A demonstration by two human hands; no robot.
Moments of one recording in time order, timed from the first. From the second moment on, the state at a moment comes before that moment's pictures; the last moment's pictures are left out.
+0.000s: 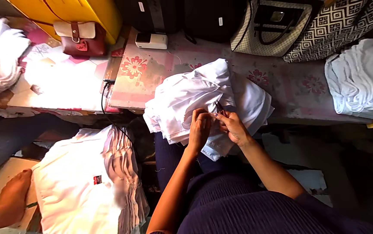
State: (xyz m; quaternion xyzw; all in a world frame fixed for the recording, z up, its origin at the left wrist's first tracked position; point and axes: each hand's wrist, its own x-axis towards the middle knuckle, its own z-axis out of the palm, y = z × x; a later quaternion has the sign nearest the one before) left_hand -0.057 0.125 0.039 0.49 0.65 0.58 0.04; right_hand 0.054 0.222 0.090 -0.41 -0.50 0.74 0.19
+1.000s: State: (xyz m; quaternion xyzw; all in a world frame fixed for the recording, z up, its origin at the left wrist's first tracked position) left_hand -0.052 0.122 0.076 0.21 0.59 0.70 0.34; right_hand 0.061 0.217 0.074 -0.25 -0.88 0.17 0.36
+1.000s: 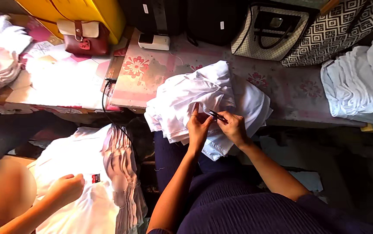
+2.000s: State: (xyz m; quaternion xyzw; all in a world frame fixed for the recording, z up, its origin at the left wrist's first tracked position) left_hand -0.034 0.129 0.051 0.37 0.65 0.66 0.07; right_hand 0.062 0.216 0.097 -0.40 -0.56 0.68 0.24
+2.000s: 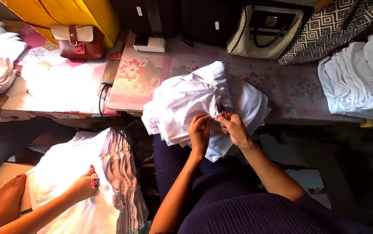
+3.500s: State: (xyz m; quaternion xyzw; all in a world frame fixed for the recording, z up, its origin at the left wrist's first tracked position) left_hand -0.067 0.086 0.078 0.34 0.78 0.49 0.20; right_hand 0.066 0.234 0.081 -0.18 -0.92 0.11 0.34
